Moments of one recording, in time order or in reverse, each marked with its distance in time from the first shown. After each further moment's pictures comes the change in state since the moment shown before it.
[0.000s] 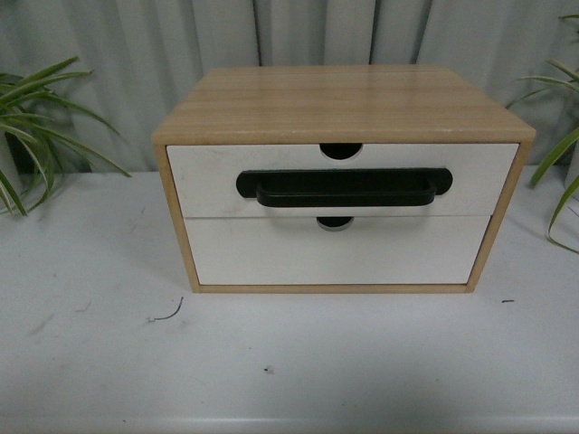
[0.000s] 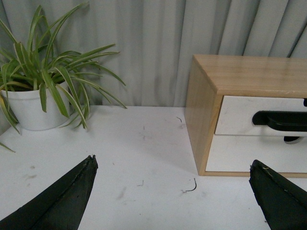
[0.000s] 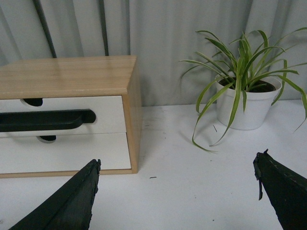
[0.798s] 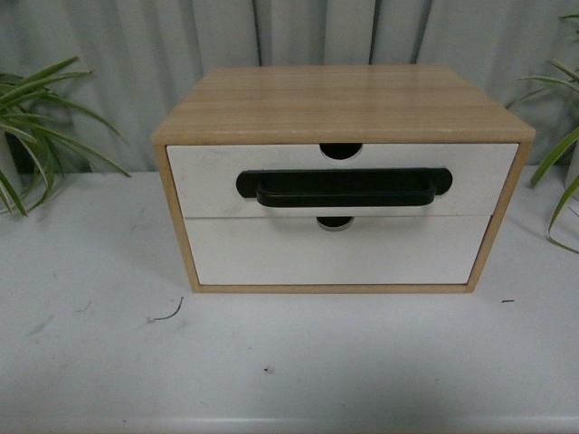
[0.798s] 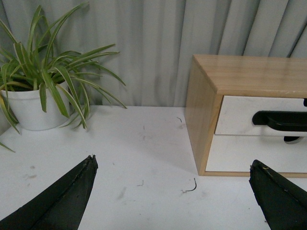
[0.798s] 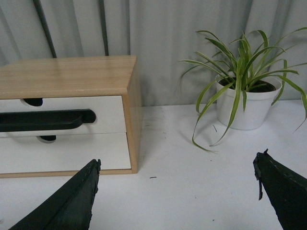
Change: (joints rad) left arm 0.000 0.000 0.000 0.000 0.000 0.000; right arm 0.000 0.000 0.000 0.000 0.000 0.000
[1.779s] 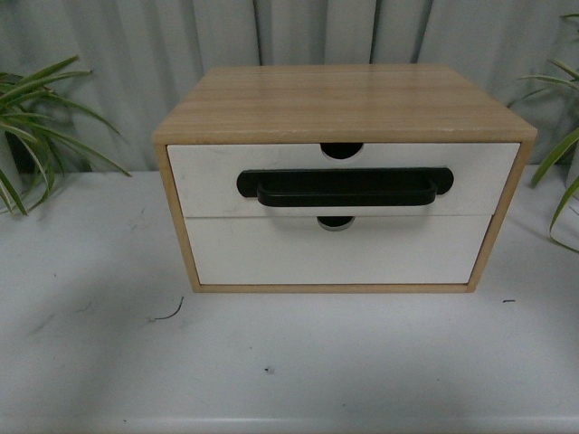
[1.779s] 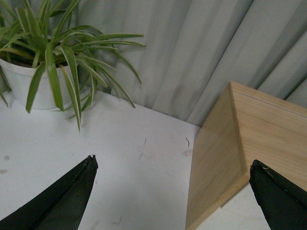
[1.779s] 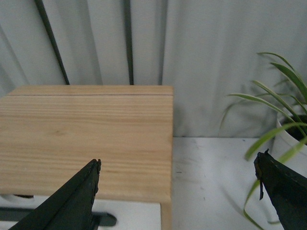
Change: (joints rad) left arm -0.103 1.036 0.440 0.466 -0.267 -0.294; right arm 0.146 1.363 0.577 0.750 0.044 0.026
